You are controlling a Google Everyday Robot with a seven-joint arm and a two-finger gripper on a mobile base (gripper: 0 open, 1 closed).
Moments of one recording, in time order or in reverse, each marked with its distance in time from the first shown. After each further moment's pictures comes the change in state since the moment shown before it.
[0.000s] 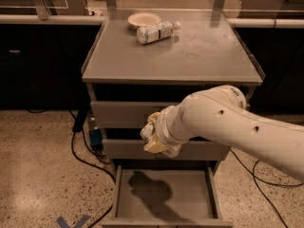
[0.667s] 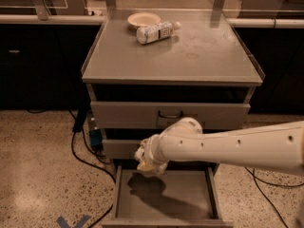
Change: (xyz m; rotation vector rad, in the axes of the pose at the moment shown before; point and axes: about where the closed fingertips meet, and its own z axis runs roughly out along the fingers) arm 0.054 0.035 0.162 -0.073 0.026 0.034
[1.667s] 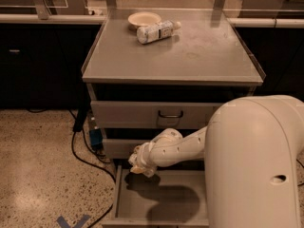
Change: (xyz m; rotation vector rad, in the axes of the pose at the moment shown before) arm 0.023 -0.001 0.135 -0.021 -0.033 0.033
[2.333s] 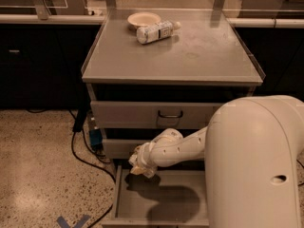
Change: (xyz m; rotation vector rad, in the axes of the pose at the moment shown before) arm 0.000 0.000 0.000 0.000 0.000 0.000
